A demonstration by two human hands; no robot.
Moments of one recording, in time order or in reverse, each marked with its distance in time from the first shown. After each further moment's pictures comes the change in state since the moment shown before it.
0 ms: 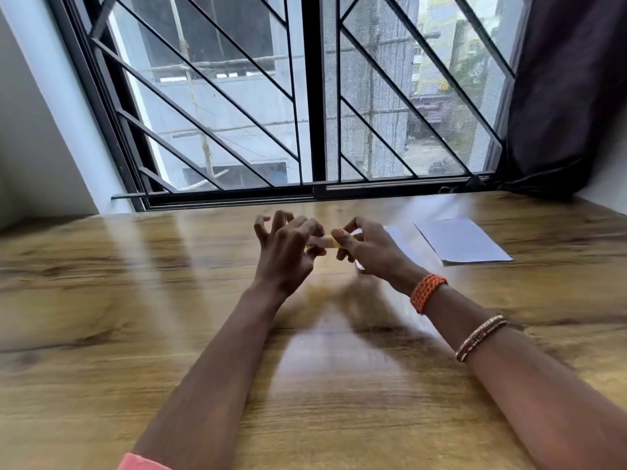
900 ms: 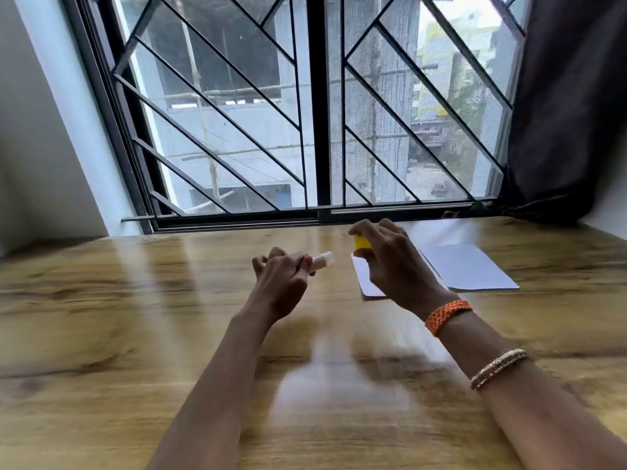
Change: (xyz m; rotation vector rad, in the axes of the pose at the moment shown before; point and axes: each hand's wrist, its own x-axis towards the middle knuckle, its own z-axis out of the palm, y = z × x) left_hand 0.002 -0.014 -0.012 -0.294 -0.262 -0.222; right_hand 0.001 -0.005 -0.019 -0.664 0.315 -0.650
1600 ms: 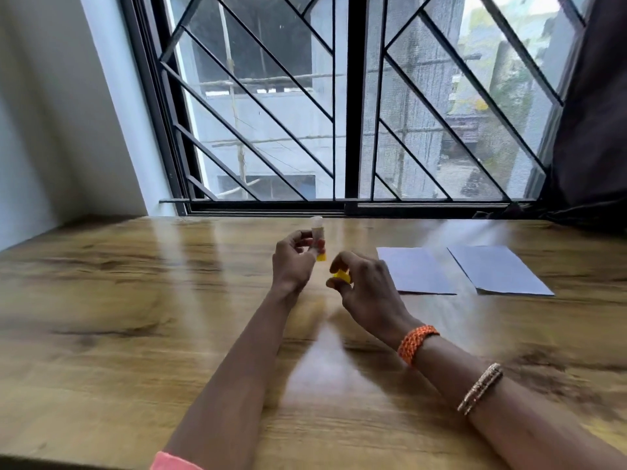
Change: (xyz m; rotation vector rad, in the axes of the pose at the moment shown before) left_hand 0.005 -0.011 -0.001 -0.747 0.282 -0.380; right_hand -0.017 -0.065 0.038 0.239 -0.182 0.209
